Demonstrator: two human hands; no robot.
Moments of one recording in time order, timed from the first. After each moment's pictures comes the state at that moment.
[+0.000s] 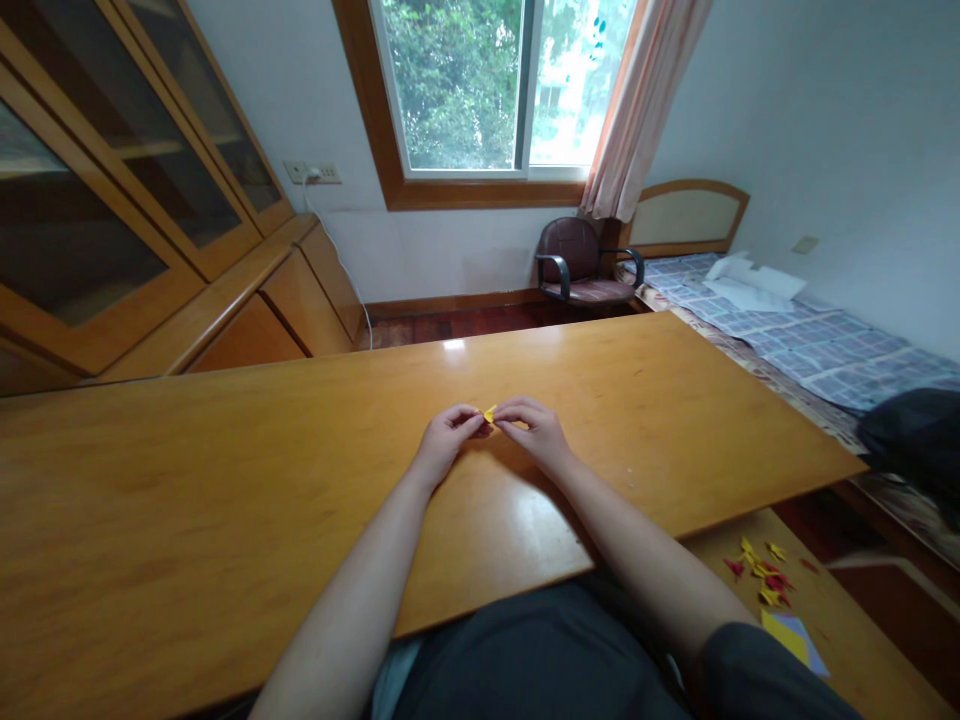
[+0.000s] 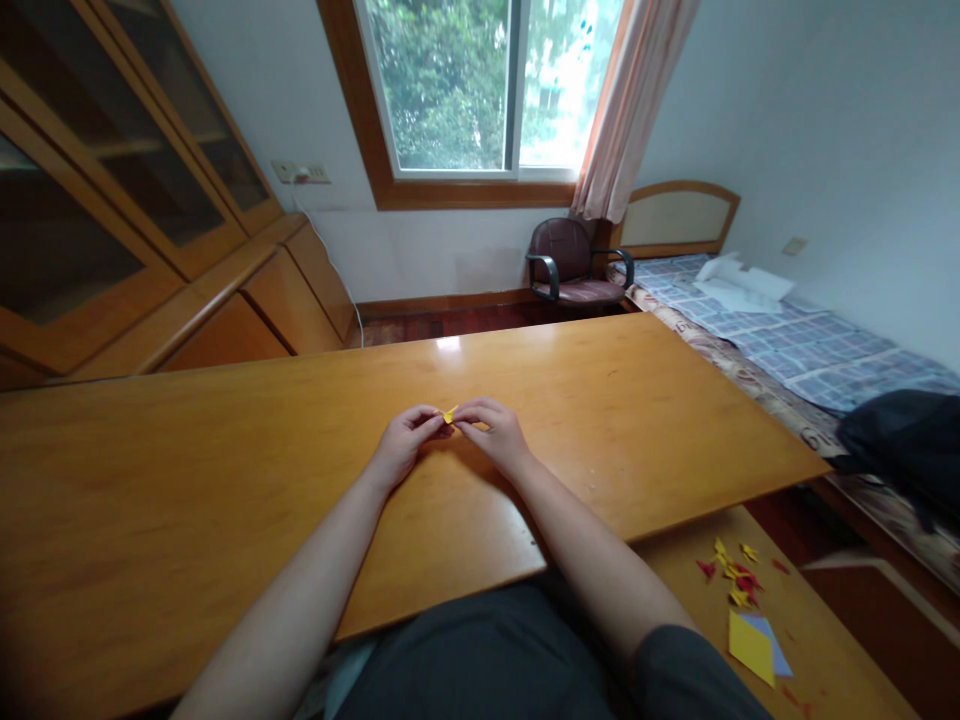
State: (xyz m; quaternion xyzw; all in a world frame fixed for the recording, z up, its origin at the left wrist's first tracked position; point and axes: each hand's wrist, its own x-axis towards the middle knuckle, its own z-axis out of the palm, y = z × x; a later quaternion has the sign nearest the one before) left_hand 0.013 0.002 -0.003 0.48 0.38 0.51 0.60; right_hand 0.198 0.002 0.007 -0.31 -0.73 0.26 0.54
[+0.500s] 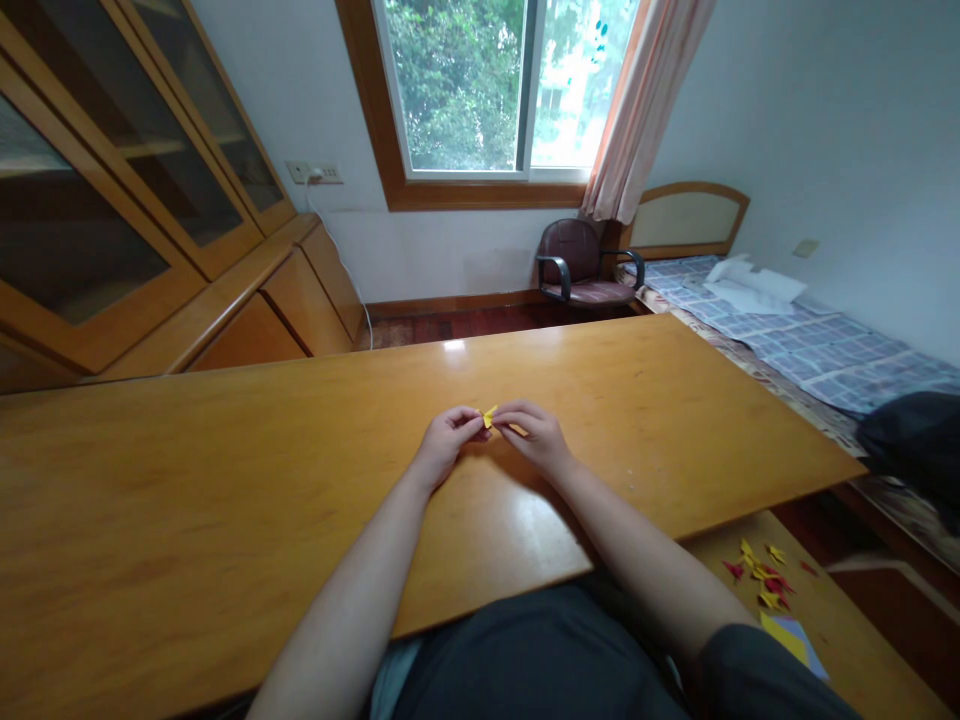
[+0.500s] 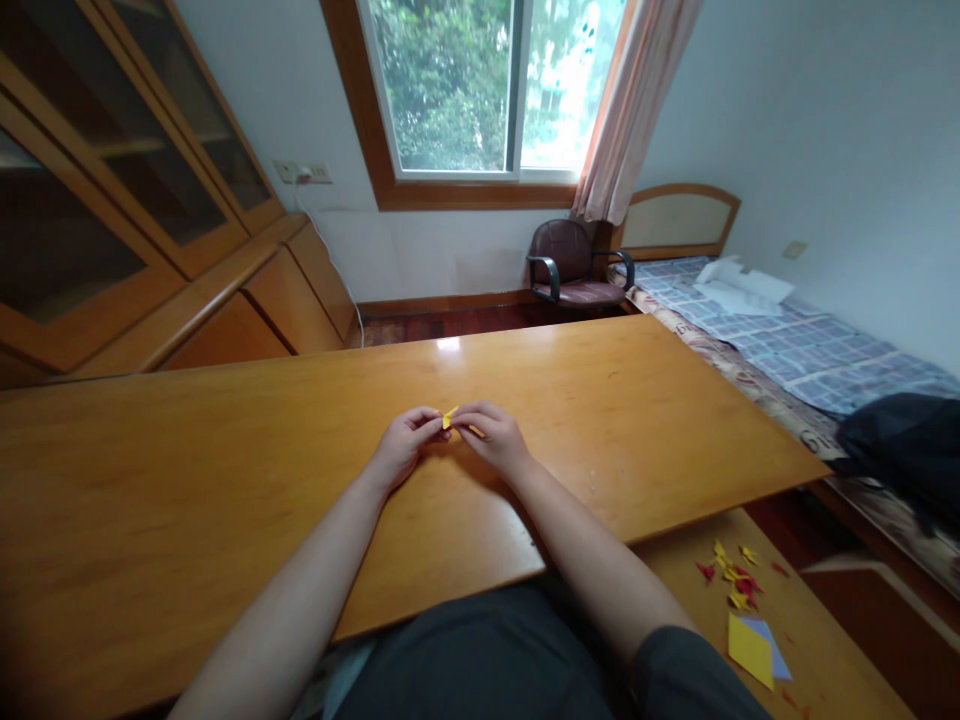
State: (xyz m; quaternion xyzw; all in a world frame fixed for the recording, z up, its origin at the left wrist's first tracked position) left_hand 0.016 0.001 -0.001 0.46 0.38 0.51 0.62; right_hand 0.199 -0.003 0.005 -0.31 -0.77 0.21 0.52
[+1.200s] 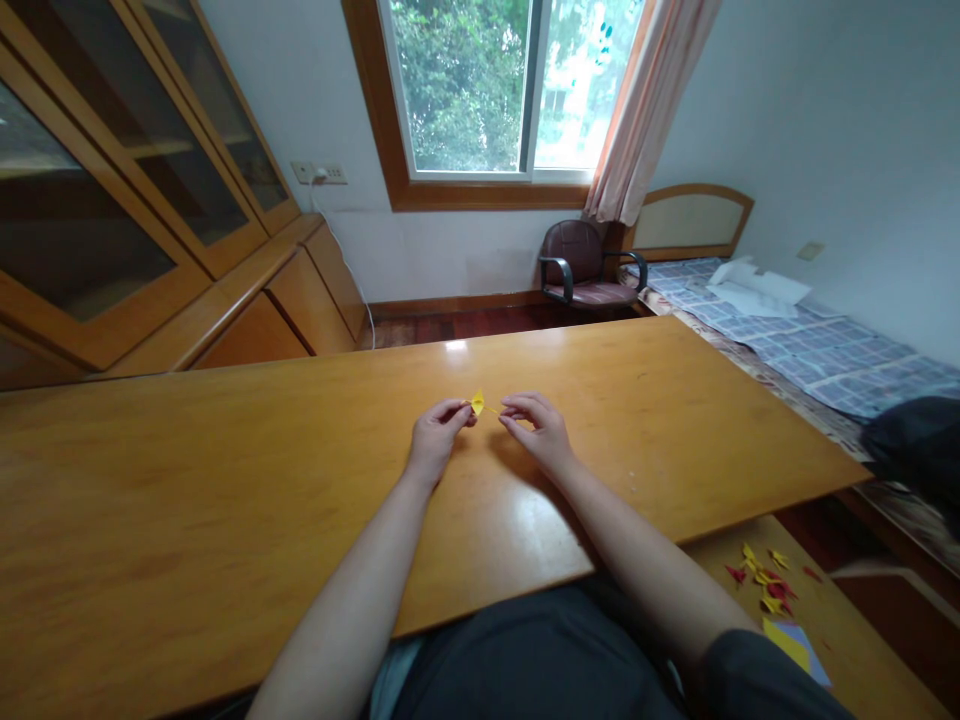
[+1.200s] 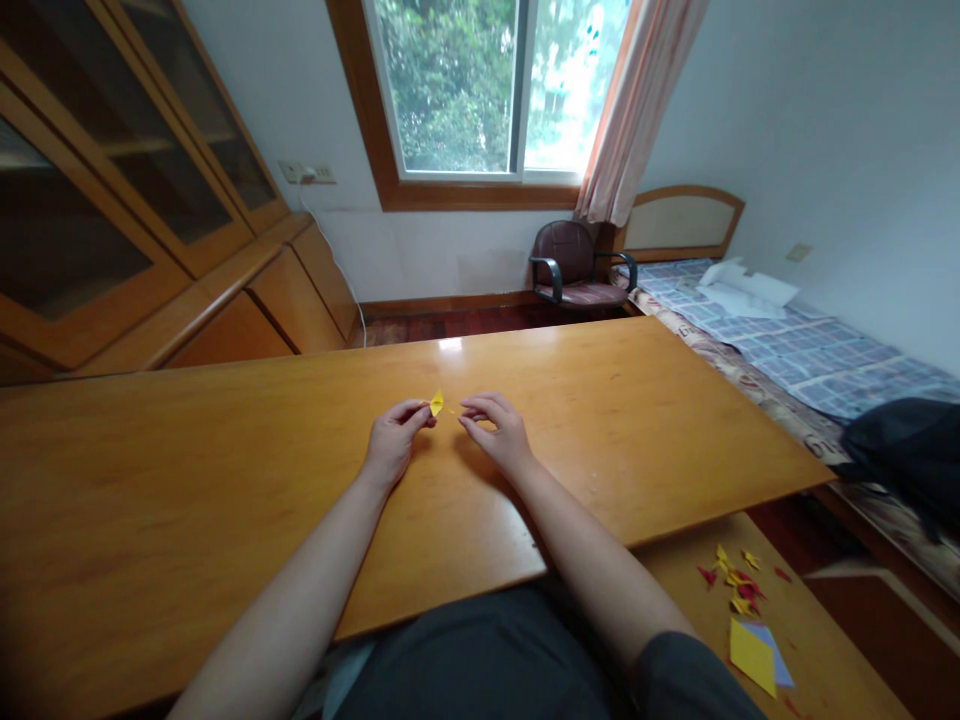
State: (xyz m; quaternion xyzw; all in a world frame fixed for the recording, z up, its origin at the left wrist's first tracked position) left_hand 0.007 0.011 -0.010 0.46 0.44 0.61 0.47; right_hand 0.197 0.001 0.003 -0.35 -0.68 0.29 0.57
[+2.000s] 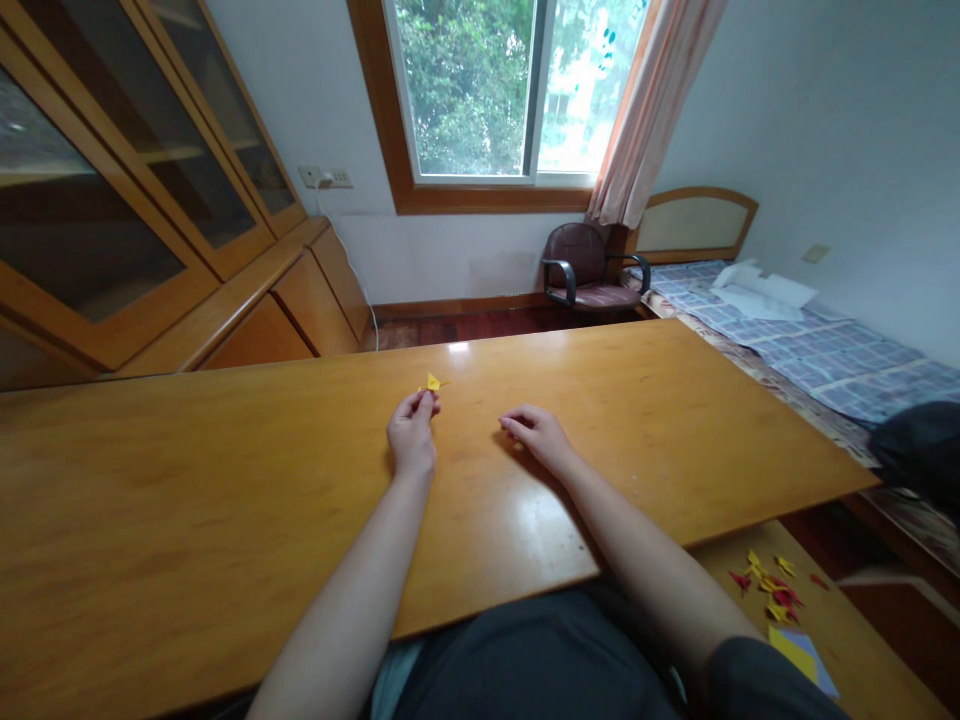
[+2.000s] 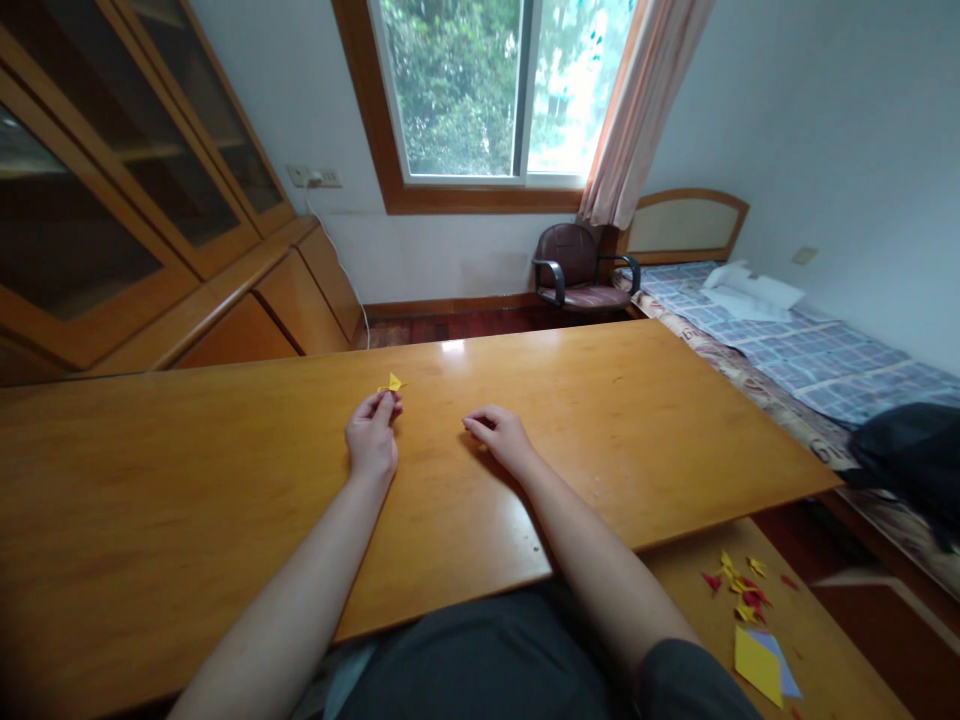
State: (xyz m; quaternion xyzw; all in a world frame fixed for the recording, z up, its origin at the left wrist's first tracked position) left_hand -0.009 0.027 -0.011 0.31 0.47 0.75 0.34; right_hand 0.202 0.015 -0.014 -0.43 -0.66 0.40 0.46
